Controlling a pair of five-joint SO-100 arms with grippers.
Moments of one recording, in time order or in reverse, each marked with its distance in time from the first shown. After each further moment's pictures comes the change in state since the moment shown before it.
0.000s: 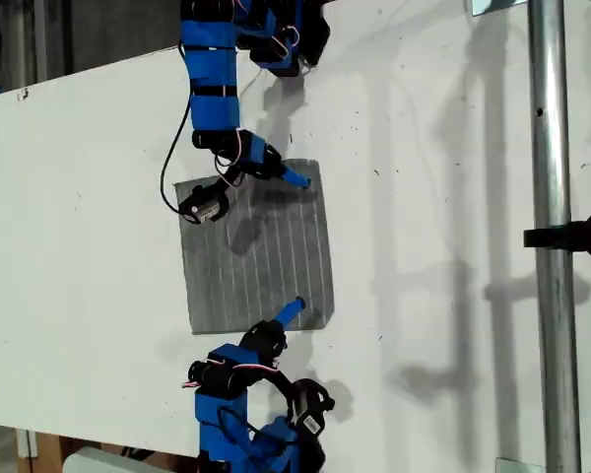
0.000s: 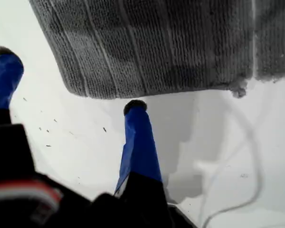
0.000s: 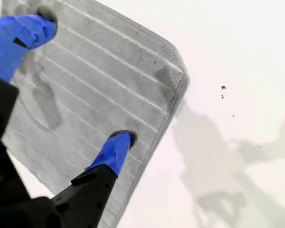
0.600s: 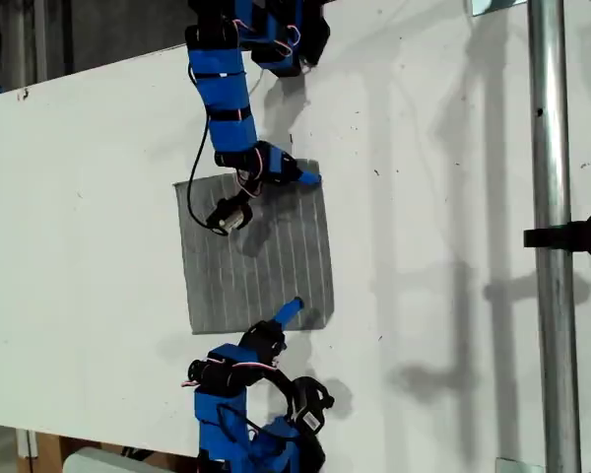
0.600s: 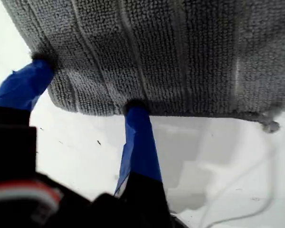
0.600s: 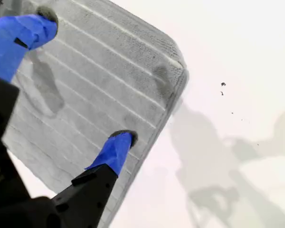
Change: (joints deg) arm 0 -0.6 0.0 0.7 0.0 -1.5; arm 1 -2.1 -11.1 -0.7 -4.9 -0.5
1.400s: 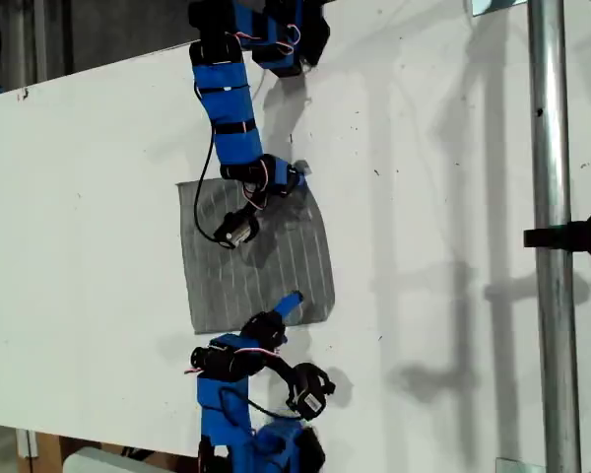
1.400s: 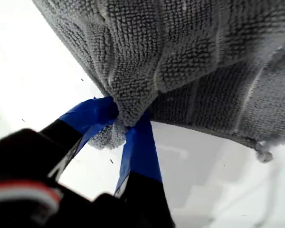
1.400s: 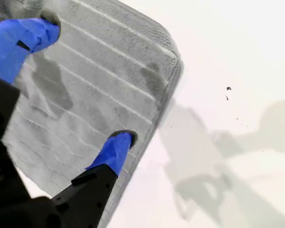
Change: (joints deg) arm 0 -1.1 -8.8 -5.4 -0.2 -0.5; arm 1 -1.0 -7.3 -9.0 0.6 0.0
